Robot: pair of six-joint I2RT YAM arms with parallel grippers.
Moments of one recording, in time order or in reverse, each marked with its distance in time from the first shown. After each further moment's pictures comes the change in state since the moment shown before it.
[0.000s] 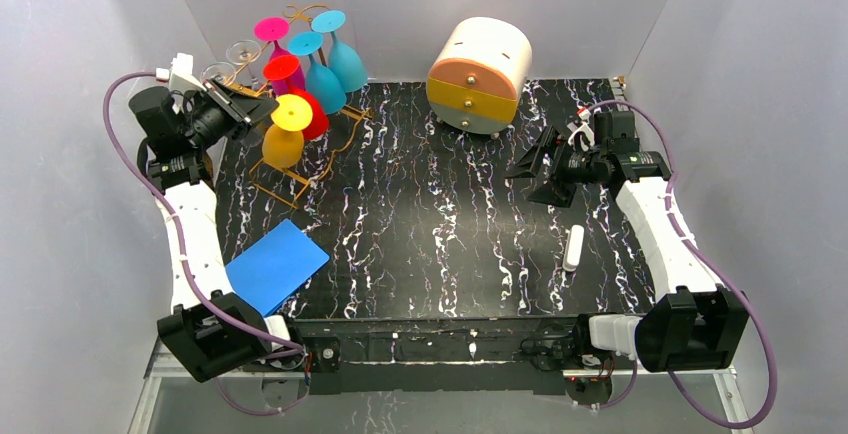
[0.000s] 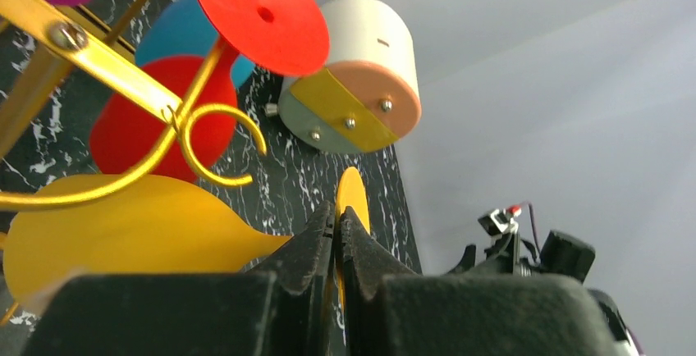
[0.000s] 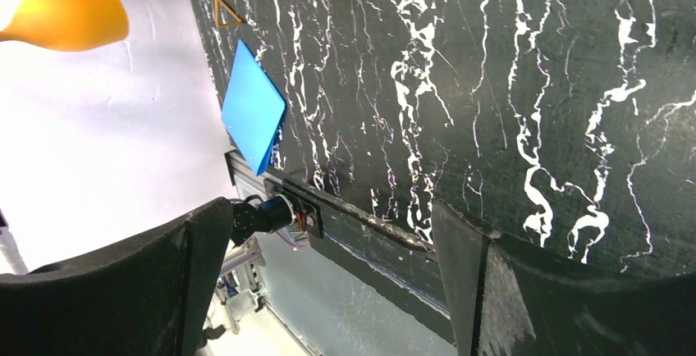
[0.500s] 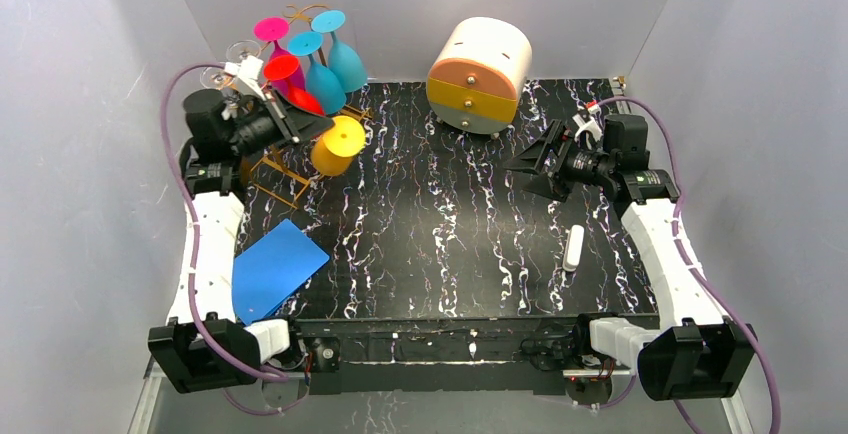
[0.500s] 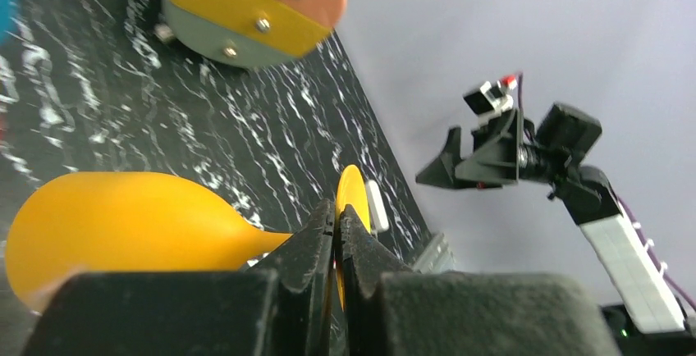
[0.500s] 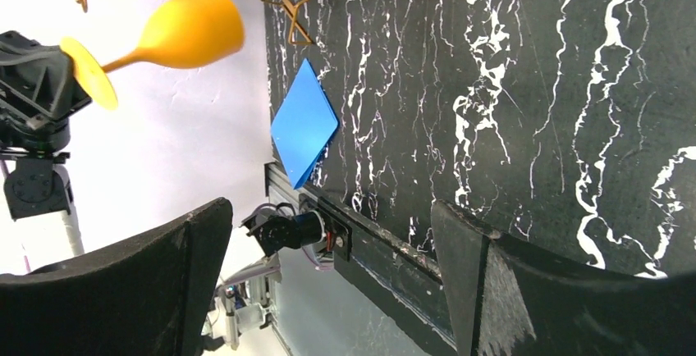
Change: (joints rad) left arm -0.224 -0.079 -0.085 0.023 0.095 0.093; right arm 0.000 -0.123 -0.069 0.200 -0.077 0.112
